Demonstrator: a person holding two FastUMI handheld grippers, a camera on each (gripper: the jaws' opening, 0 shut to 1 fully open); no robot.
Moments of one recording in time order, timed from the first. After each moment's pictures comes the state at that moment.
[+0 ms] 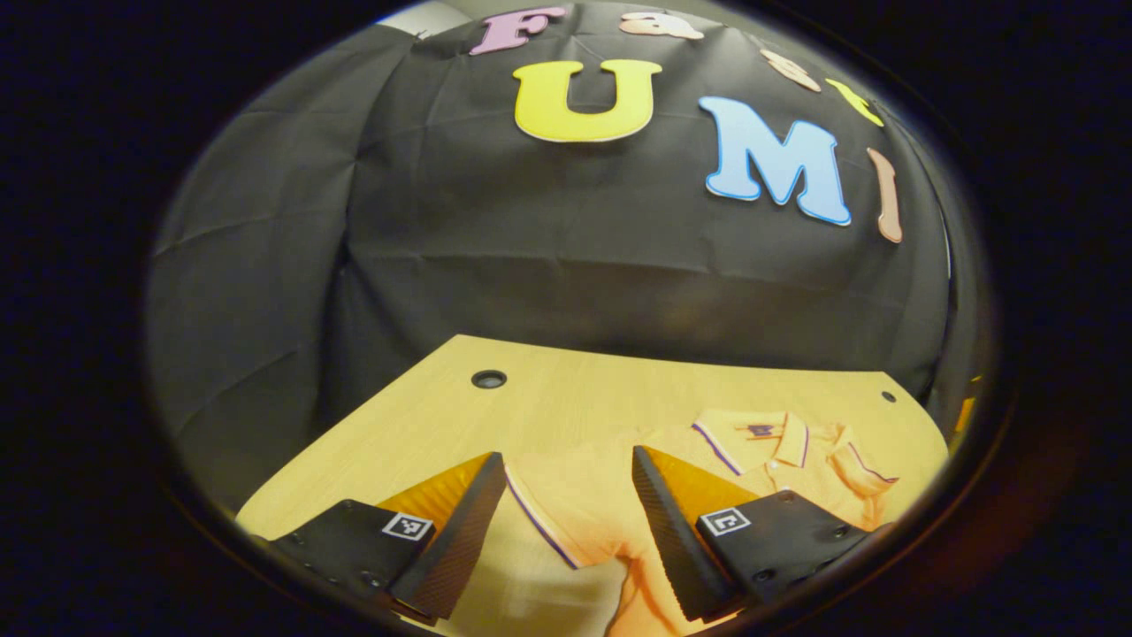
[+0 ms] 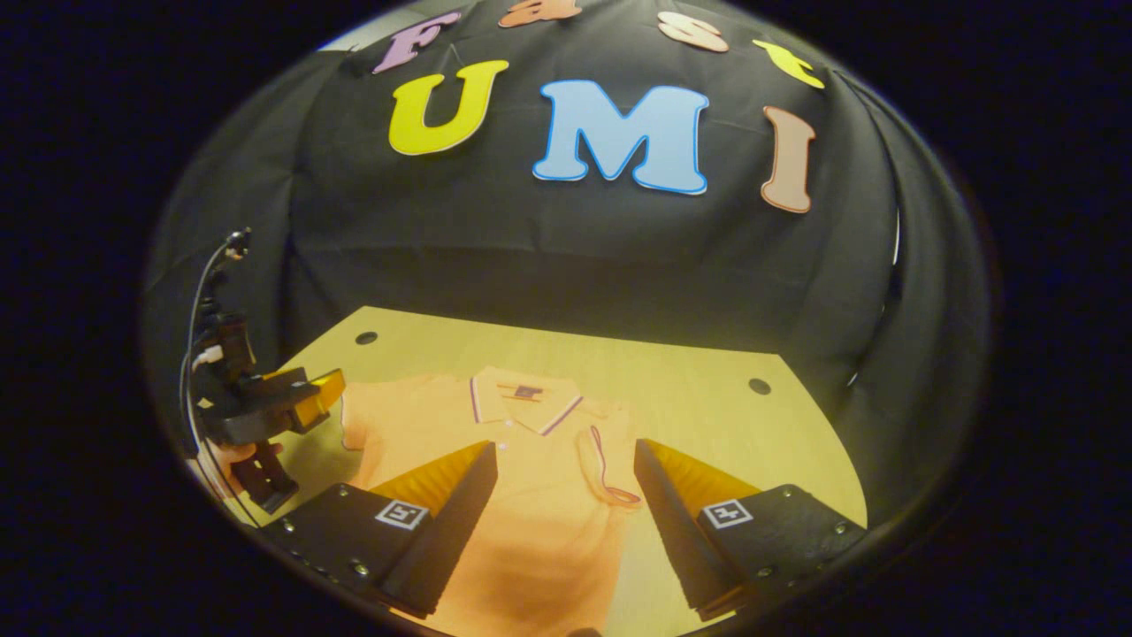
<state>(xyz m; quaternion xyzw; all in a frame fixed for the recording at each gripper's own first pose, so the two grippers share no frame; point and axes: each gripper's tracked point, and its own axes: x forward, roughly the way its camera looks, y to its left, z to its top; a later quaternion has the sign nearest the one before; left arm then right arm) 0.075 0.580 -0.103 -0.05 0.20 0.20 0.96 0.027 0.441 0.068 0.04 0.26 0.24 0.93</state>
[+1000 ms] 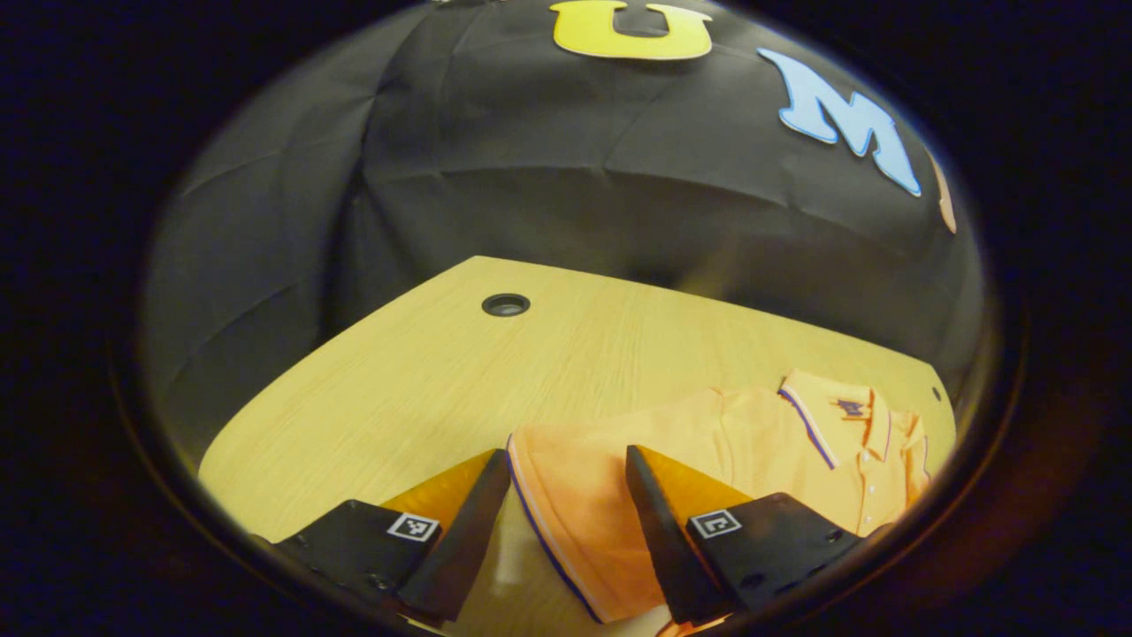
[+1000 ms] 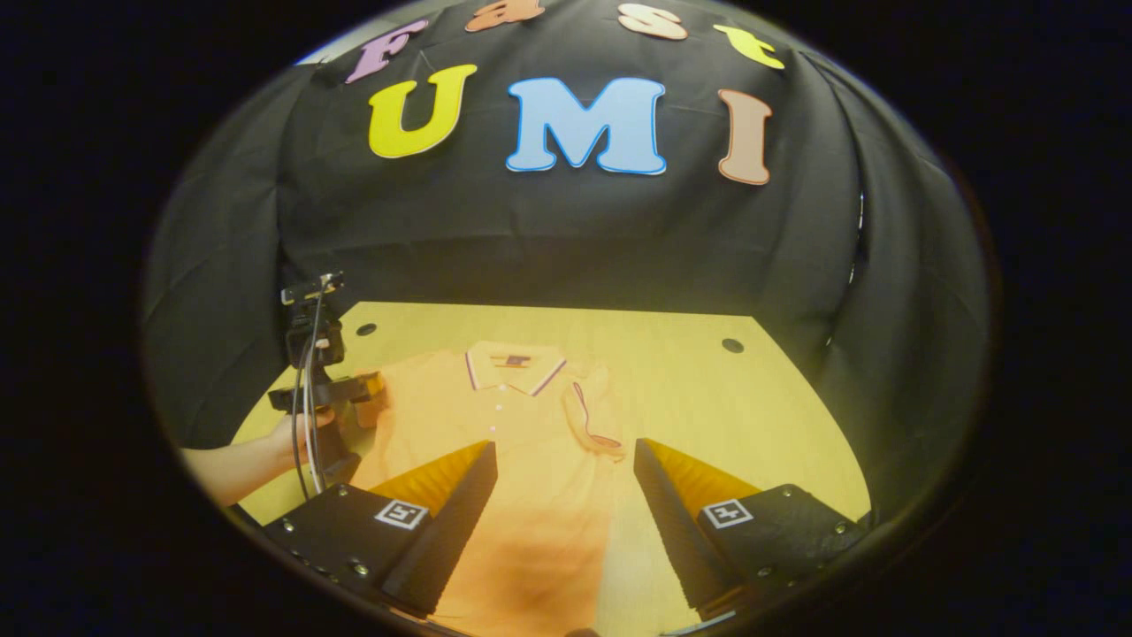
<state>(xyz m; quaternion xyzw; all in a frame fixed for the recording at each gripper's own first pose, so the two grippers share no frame) 0.116 0.624 -0.211 -0.08 0.29 0.25 0.92 -0.026 0.403 0.063 0.07 0.30 0.21 0.93</state>
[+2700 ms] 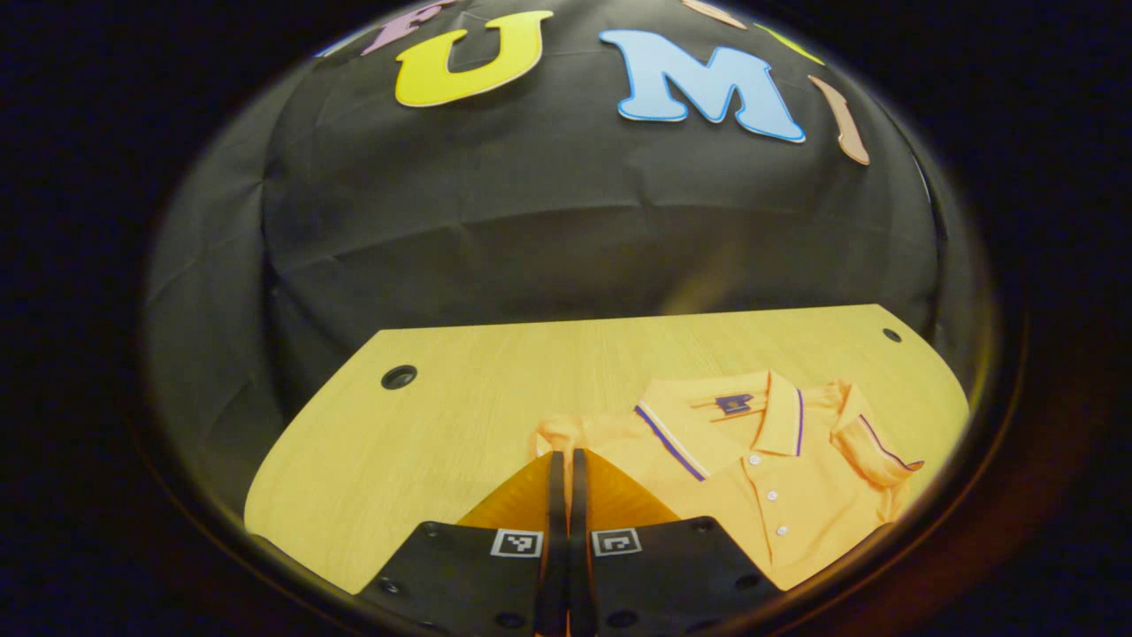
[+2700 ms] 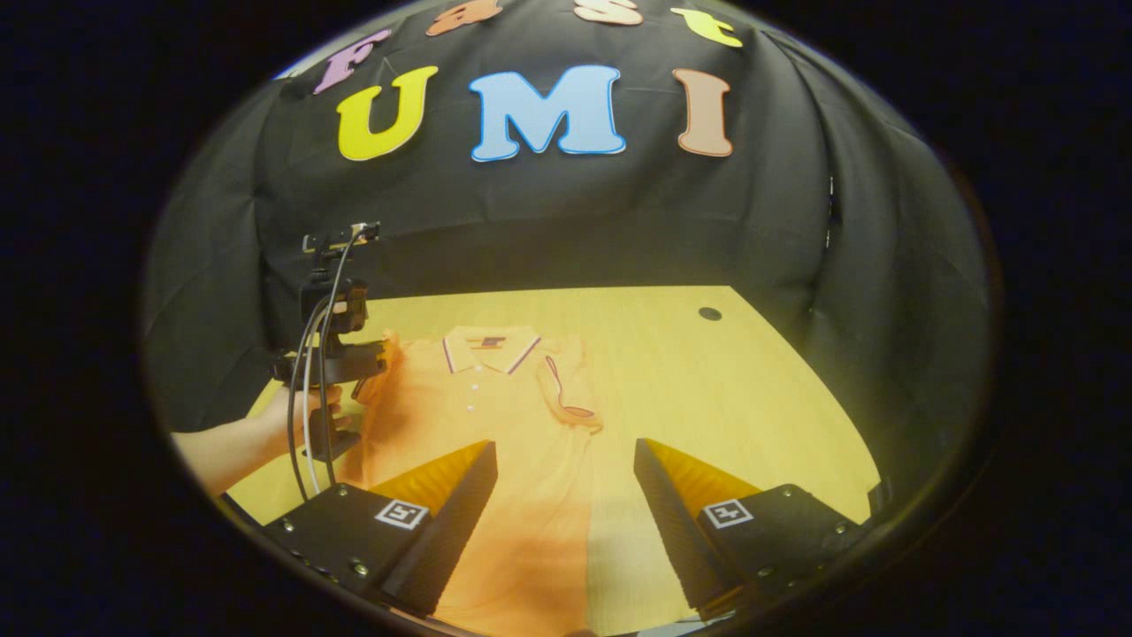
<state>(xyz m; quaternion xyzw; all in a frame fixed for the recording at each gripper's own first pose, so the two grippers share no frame) 0.168 0.488 -0.157 0.02 0.28 0.13 0.95 -0.044 0.371 0.026 0.10 0.33 0.18 0.92</state>
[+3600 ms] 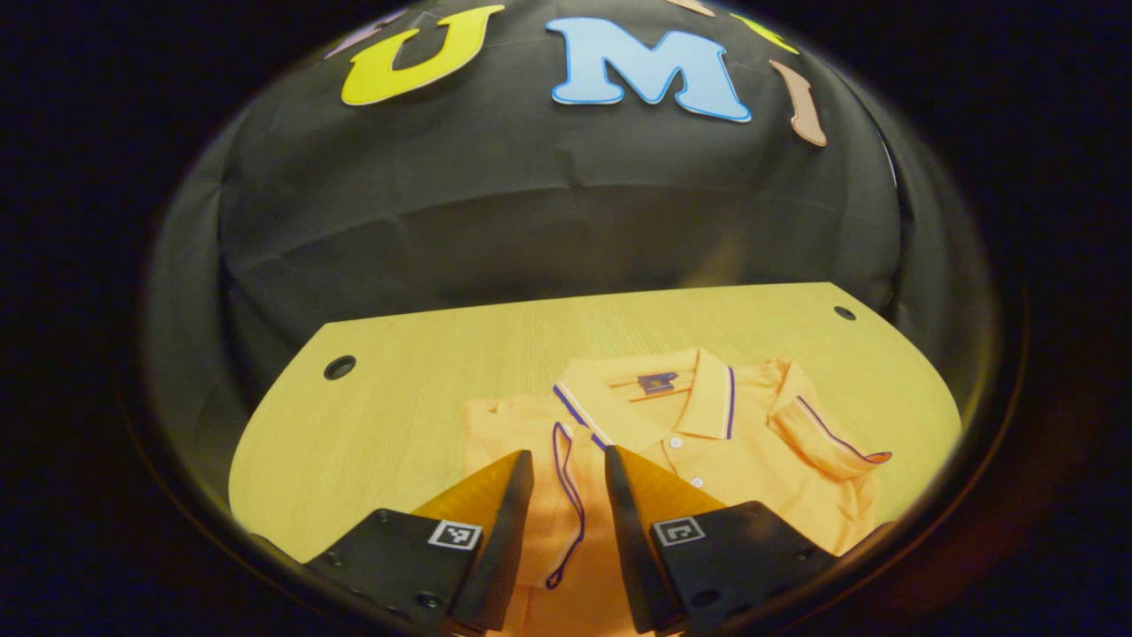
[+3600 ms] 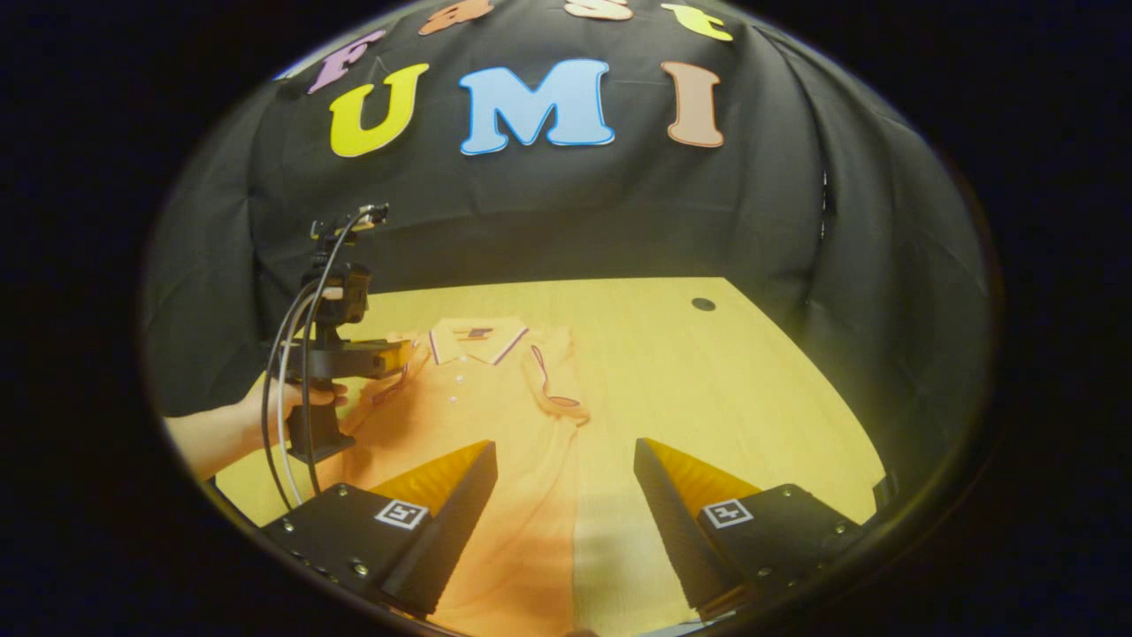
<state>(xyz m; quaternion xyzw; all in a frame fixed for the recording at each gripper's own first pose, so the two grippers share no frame) 0.157 0.429 -0.157 0.00 0.30 0.06 0.95 -0.042 0.368 -0.005 0.09 0.32 0.18 0.92</state>
